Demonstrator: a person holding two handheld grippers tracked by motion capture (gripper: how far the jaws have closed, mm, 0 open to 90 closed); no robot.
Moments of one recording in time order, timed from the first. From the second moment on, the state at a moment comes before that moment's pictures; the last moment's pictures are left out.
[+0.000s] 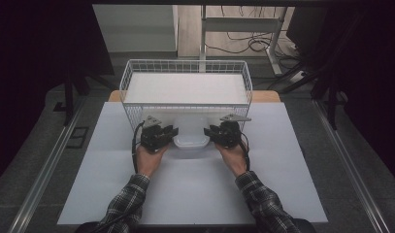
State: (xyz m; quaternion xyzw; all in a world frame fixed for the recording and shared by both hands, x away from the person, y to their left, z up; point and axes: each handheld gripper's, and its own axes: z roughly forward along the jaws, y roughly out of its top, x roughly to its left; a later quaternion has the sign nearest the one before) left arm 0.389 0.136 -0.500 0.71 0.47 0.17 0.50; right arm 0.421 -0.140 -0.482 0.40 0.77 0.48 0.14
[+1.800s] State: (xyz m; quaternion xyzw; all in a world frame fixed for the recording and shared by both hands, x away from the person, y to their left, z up) left arm 0.273 0.157 -0.511 0.75 0.37 0.18 0.52; right arm 0.368 -0.139 -0.472 0.27 0.83 0.47 0.12
